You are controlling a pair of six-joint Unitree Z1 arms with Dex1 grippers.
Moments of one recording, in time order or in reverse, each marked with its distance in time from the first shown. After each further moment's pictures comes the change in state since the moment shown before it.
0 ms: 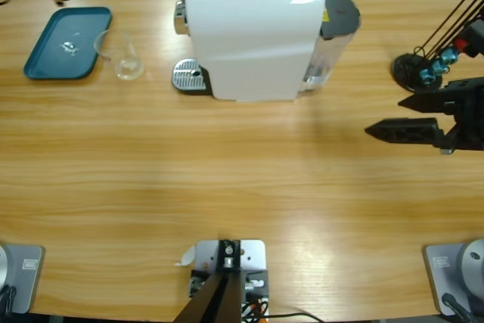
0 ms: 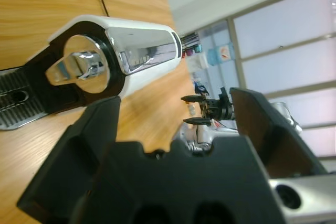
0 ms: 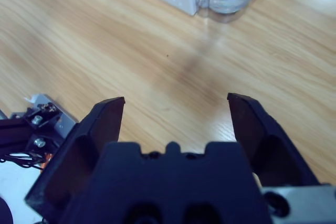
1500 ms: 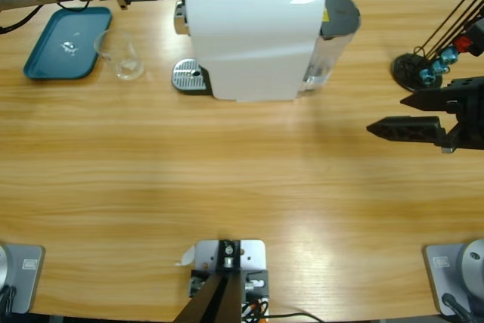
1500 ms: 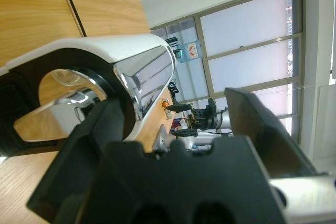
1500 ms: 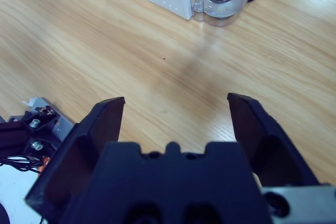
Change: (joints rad) arm 0 -0.025 0.299 0.058 -0.587 -0.097 -0.304; arm 1 -0.001 -0.007 0.009 -0.013 -0.008 0.001
